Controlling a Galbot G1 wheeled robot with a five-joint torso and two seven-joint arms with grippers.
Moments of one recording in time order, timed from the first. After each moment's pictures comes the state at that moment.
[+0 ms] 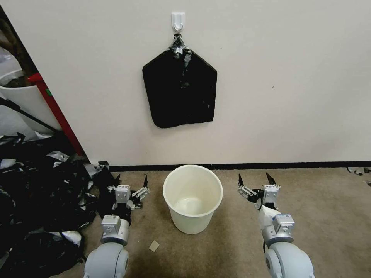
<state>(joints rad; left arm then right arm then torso) 1.55 -1.50 -0.55 -2.00 0.00 0.00 0.00 -1.55 1.50 0.55 2.00 0.00 0.00 0.00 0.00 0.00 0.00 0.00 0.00</state>
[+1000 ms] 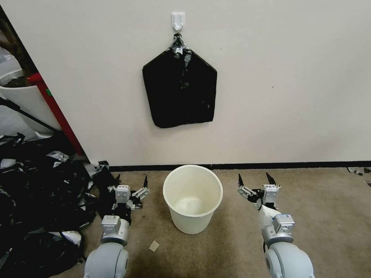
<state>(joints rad) 1.55 -1.50 -0.55 -2.00 0.00 0.00 0.00 -1.55 1.50 0.55 2.00 0.00 0.00 0.00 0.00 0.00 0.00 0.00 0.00</state>
